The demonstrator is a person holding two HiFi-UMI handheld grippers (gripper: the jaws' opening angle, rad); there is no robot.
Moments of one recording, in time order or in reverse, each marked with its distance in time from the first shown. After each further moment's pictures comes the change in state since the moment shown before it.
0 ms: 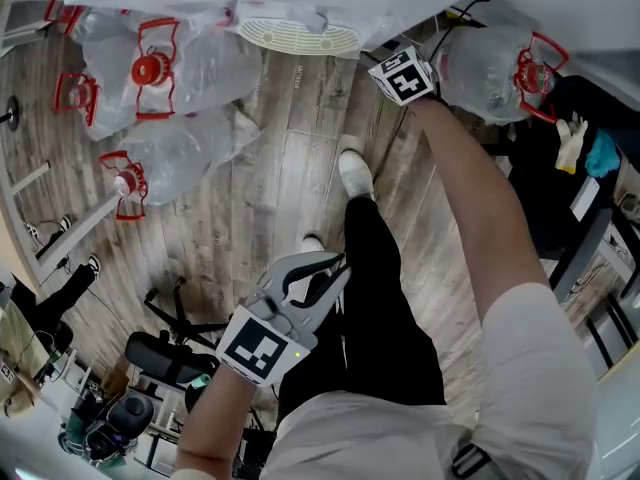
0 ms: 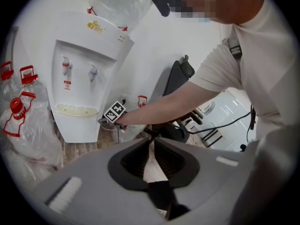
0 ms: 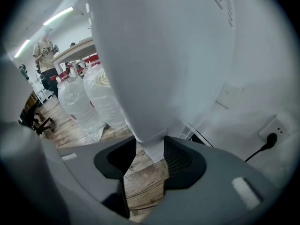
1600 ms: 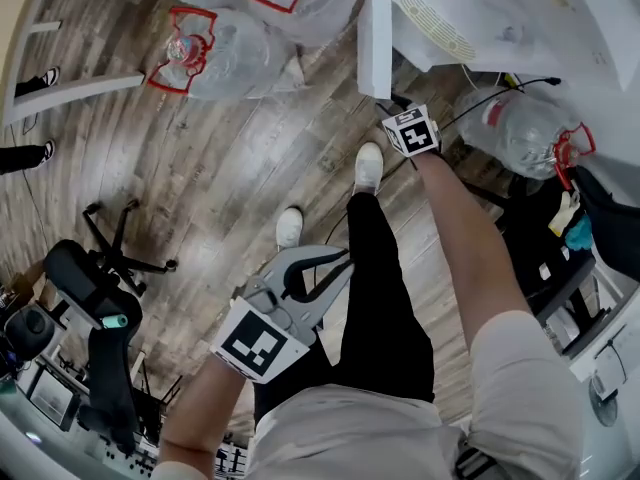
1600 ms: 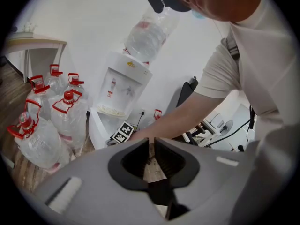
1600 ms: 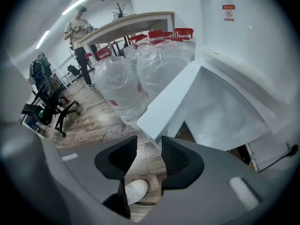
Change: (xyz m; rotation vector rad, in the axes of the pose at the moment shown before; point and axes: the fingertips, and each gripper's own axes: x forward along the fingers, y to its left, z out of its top) left arm -0.136 -0.018 -0.072 -0.120 -0.273 0.219; right arm 0.005 0.244 -0.028 -0.181 0.165 0.209
